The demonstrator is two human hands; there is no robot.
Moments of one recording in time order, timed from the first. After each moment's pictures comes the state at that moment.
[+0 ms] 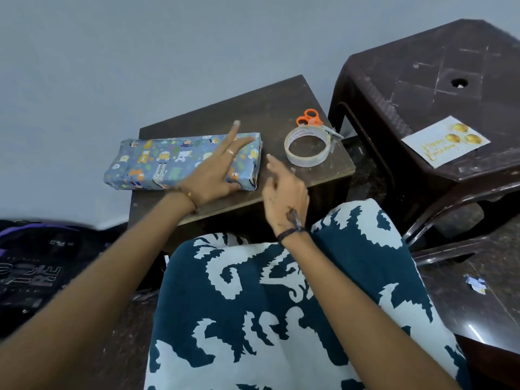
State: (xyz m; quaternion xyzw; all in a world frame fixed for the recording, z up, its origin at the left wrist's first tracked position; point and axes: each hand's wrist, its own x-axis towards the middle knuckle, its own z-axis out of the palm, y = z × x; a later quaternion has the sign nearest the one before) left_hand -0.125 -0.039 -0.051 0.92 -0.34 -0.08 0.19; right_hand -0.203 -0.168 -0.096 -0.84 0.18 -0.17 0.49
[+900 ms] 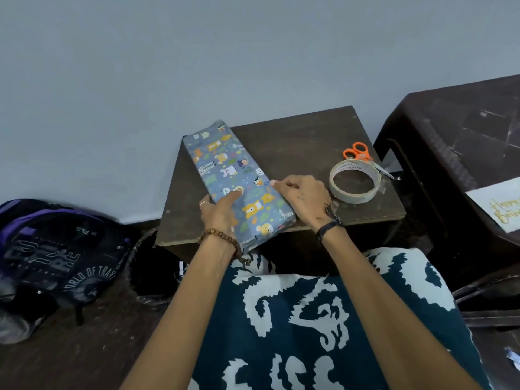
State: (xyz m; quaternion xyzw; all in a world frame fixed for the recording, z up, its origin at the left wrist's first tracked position) left_hand -0.138 -0.016 -0.081 0.64 0.34 0.03 0.69; right_hand -0.134 -0.170 -0.089 -0.87 0.03 0.00 0.49
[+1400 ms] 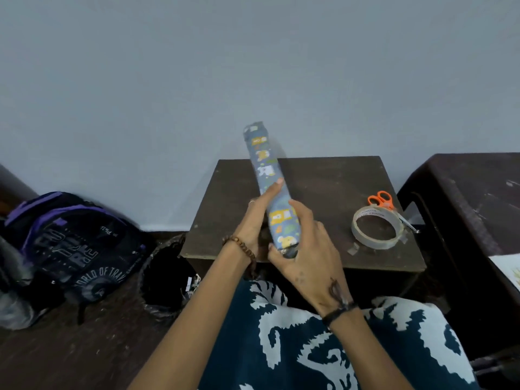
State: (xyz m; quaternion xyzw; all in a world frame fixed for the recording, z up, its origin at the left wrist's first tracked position) left_hand -0.151 -0.034 -0.020 0.57 0.13 -0.13 0.80; right_hand -0.206 -0.138 -0.047 -0.89 -0.10 -0.10 0.44
